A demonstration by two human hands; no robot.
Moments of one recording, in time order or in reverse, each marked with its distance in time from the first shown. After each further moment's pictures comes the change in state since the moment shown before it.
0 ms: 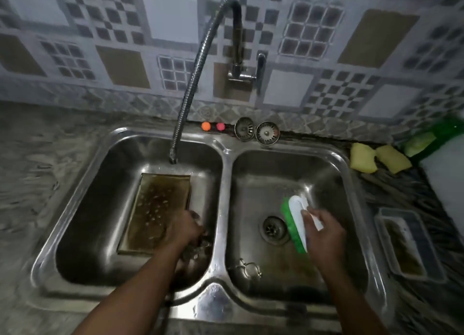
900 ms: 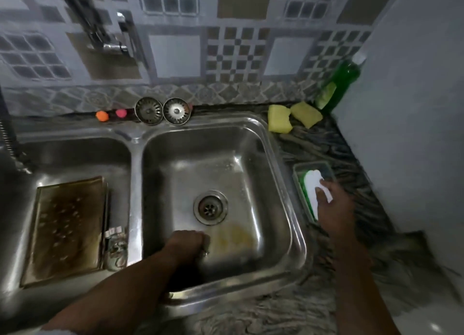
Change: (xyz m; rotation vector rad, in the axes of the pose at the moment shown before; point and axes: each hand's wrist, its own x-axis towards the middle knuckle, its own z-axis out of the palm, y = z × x) left_hand -0.066 0.100 0.145 0.857 -0.512 0.757; right_hand 0.070 0.144 -0.170 -0.260 0.196 0.028
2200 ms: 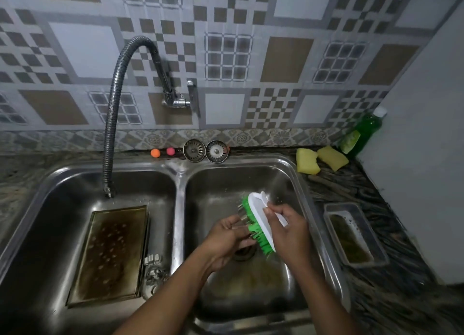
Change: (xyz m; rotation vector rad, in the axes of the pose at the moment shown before) left_hand -0.050 0.023 -0.121 -2.020 0.251 0.062; right_hand -0.077 -0.184 0.061 0.373 -0.244 -0.058
